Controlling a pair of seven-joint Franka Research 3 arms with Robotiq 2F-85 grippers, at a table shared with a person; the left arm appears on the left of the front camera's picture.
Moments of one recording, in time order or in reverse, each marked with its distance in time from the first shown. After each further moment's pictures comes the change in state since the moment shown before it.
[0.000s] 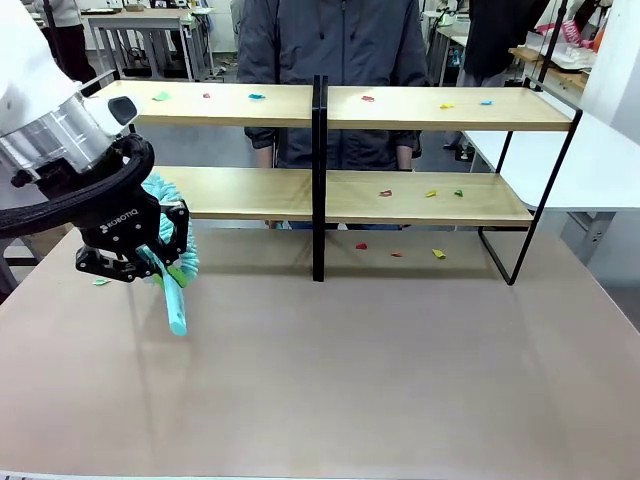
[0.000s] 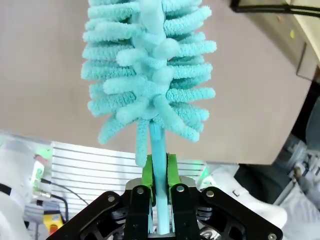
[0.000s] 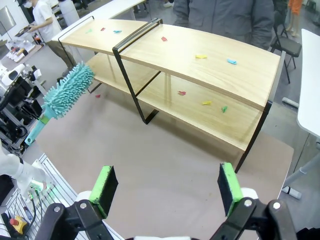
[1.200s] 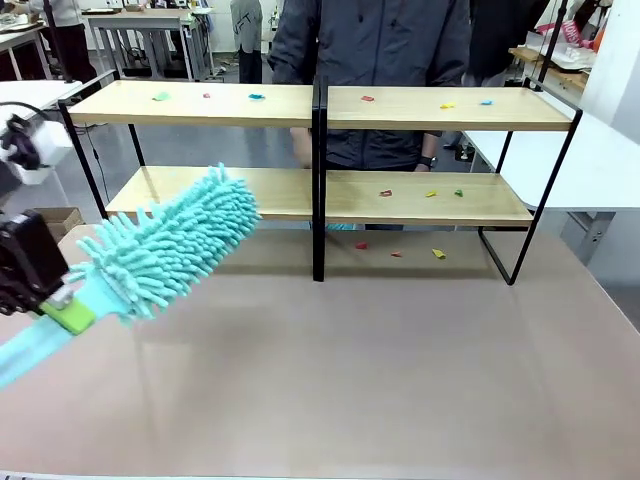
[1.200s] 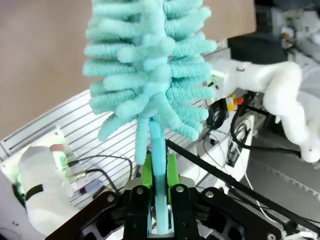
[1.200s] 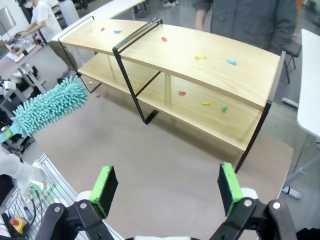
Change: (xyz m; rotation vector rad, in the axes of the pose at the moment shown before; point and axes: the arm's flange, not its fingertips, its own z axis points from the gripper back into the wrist) left arm -0.052 0.082 0.069 -0.245 0.273 -0.546; right arm 0.000 0.000 0.000 0.000 0.000 0.000
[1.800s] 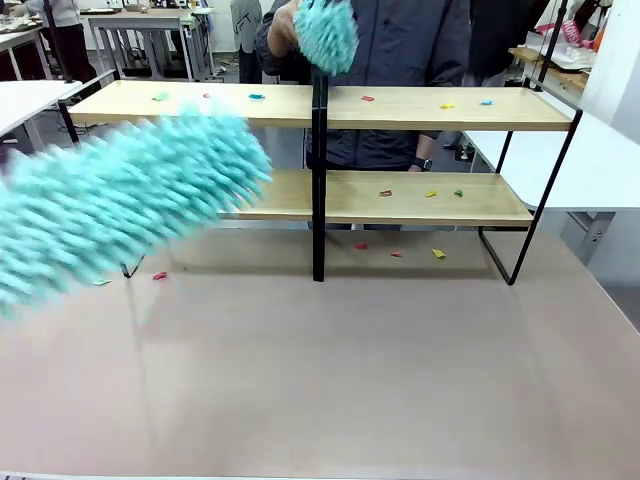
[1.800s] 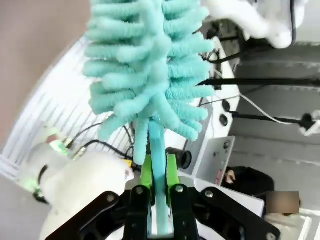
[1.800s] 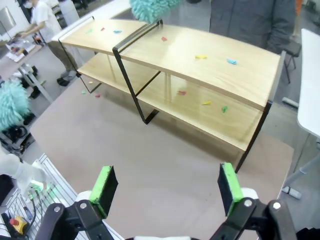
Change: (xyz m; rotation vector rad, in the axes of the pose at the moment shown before) left arm -0.093 0.020 0.116 -0.227 0.098 -0.460; right arm 0.000 0.000 0.000 0.000 0.000 0.000
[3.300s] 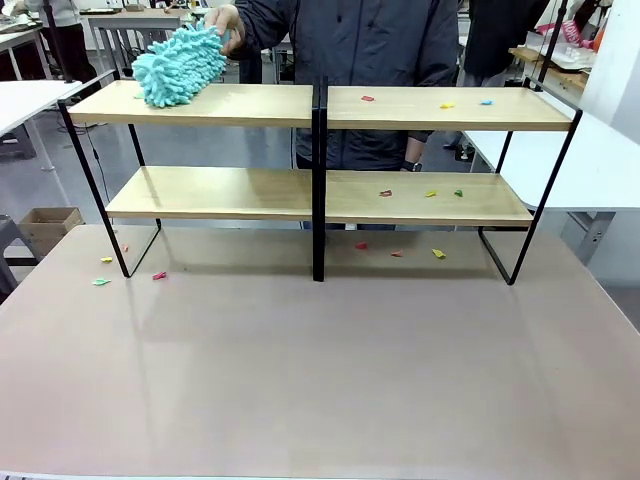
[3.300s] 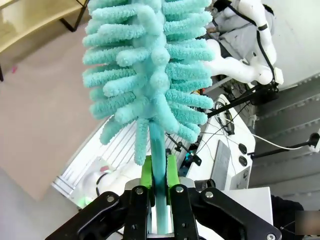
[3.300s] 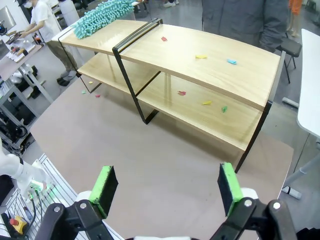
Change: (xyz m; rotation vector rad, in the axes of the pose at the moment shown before) left arm -0.089 -0.002 0.213 0.108 -0.395 -0.144; right arm 0.000 0.000 0.000 0.000 0.000 0.000
